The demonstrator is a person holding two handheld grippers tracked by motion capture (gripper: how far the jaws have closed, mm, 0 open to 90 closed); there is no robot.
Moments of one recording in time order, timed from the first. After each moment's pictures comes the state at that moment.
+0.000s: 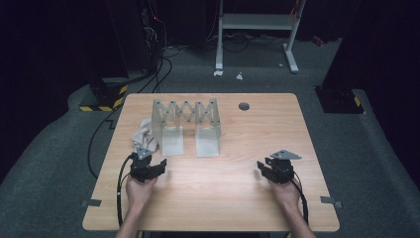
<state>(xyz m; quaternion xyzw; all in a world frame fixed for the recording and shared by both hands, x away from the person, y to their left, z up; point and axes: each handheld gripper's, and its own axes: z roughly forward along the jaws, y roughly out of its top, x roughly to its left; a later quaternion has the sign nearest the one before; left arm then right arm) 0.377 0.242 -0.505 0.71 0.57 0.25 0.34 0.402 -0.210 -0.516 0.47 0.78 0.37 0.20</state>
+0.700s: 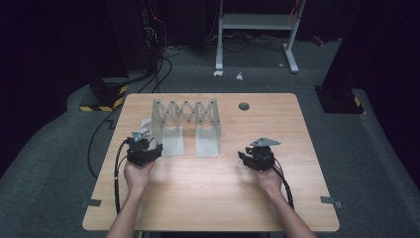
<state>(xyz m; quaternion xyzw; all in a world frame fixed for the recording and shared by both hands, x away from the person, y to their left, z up) 0.413 0.251 -0.476 0.68 0.59 0.25 0.35 0.434 -0.152 -0.498 0.42 0.80 0.39 0.17</state>
